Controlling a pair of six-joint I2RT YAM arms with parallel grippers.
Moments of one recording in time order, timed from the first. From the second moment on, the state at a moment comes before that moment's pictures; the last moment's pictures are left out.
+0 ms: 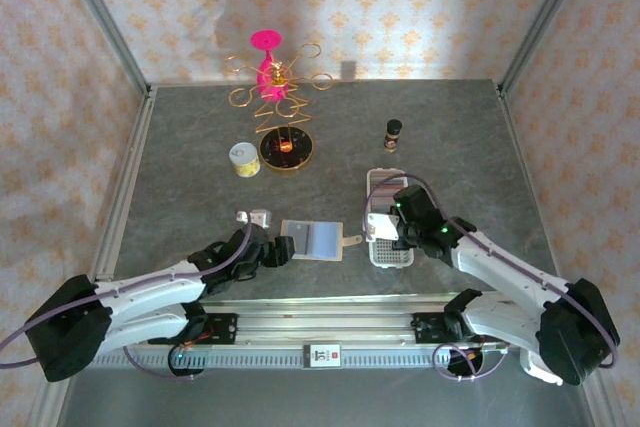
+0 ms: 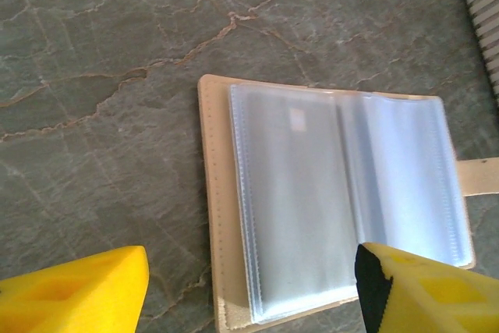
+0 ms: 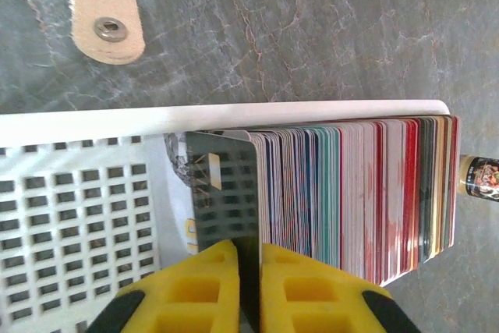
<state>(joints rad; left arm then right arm) -0.78 1.02 0.27 -0.02 -0.18 -0.77 0.59 1.03 0.56 -0.45 0.04 -1.02</state>
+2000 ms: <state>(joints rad) -0.78 1.37 0.47 -0.08 -0.21 -0.70 1.01 1.59 0.55 0.39 0.12 1.21</state>
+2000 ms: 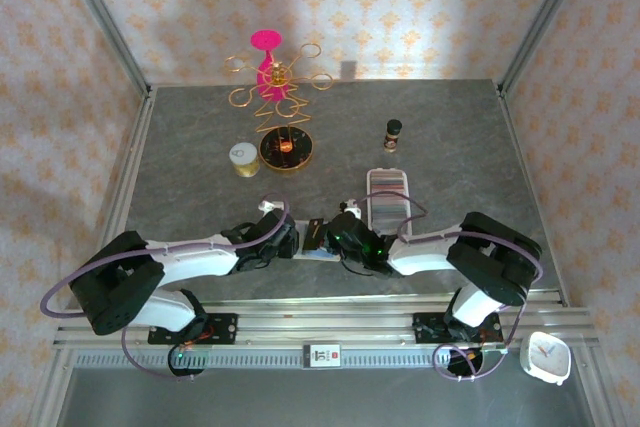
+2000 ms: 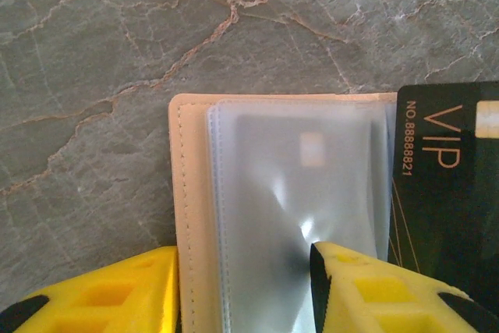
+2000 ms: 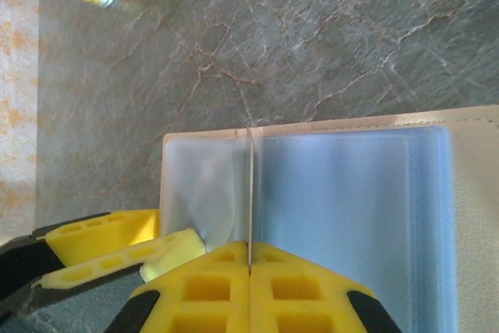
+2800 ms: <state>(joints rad) -0.78 1.34 0.44 -0.04 -0.20 -0.73 1.01 1.61 0.50 0.50 0.17 1.28</state>
